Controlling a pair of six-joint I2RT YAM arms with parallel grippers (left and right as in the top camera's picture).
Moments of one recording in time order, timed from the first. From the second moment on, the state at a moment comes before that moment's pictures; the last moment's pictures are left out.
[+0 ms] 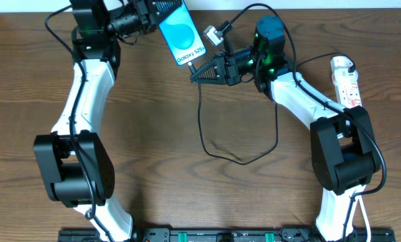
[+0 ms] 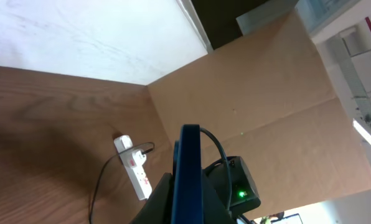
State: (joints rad) left arm 0.02 1.89 1.56 0.34 1.20 -1.09; right arm 0.37 2.06 1.44 0.59 -1.55 0.81
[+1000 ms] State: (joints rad) left arm 0.02 1.89 1.56 0.34 1.20 -1.07; right arm 0.35 2.06 1.43 0.76 -1.55 0.92
